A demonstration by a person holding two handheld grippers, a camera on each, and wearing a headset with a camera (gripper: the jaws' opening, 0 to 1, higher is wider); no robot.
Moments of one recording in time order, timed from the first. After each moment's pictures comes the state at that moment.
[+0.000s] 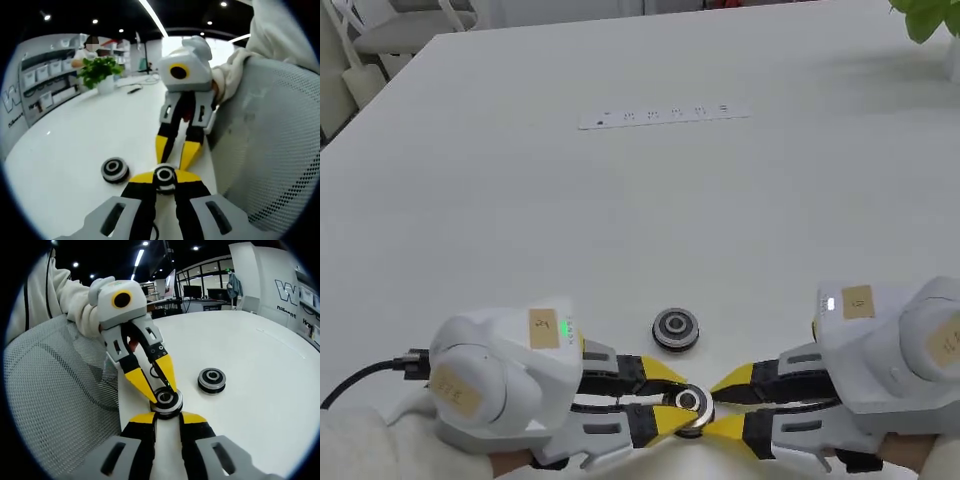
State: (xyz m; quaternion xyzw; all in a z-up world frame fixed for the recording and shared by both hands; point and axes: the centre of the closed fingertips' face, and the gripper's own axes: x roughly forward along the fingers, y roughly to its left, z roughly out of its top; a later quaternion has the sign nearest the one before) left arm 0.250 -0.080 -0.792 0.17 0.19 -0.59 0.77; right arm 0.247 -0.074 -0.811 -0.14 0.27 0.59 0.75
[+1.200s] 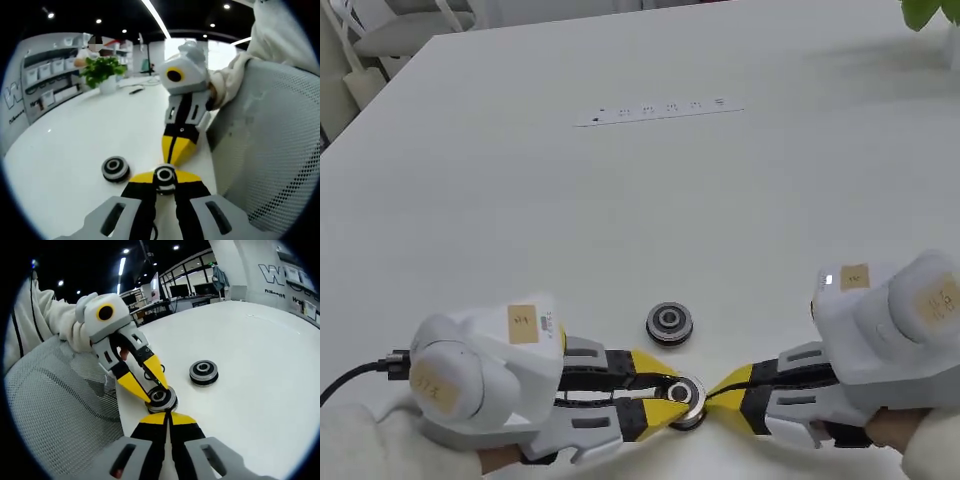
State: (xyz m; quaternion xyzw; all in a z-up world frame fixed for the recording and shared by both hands) left arm 0.253 -0.076 -0.794 0.16 0.19 -0.58 0.77; right arm 0.255 -0.081 -0.815 -0.03 0.33 0.55 0.76
